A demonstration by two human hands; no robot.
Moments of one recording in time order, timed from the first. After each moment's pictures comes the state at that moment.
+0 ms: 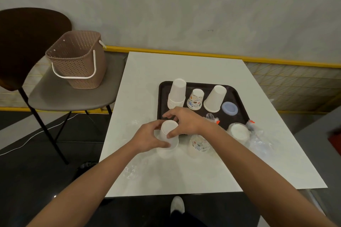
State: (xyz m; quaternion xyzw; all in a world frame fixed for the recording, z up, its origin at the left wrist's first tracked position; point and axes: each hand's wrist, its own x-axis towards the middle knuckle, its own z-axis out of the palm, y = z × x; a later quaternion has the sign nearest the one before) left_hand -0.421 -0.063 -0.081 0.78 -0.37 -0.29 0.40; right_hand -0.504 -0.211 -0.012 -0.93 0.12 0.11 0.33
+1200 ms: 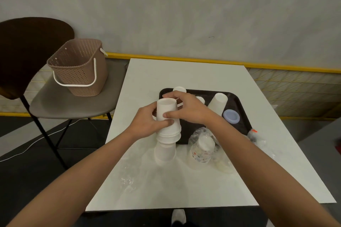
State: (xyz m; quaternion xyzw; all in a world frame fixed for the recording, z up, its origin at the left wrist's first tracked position) left_hand -0.393 -0.091 -0.023 0.77 -0.37 -0.20 0.48; right_hand -0.483 -0.233 0.031 -0.89 0.13 -0.03 0.43
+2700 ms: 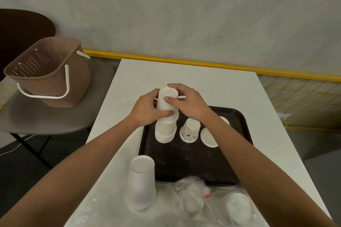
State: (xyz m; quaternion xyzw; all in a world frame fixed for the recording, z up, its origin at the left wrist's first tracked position) left_hand -0.304 -0.234 -0.027 0.81 -0.36 -0.16 0.44; right_hand -0.391 -0.366 0.008 -0.87 0.17 -0.07 0.46
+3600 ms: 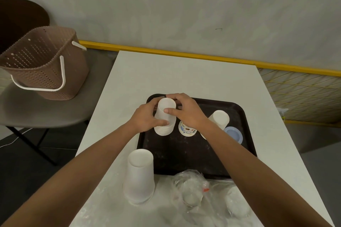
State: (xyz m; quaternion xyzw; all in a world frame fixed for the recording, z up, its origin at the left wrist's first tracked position) left_hand -0.307 -0.225 -0.077 0.83 -0.35 -0.24 0.37; right_hand -0.403 -0.362 -0.040 -0.87 0.19 -0.03 0.46
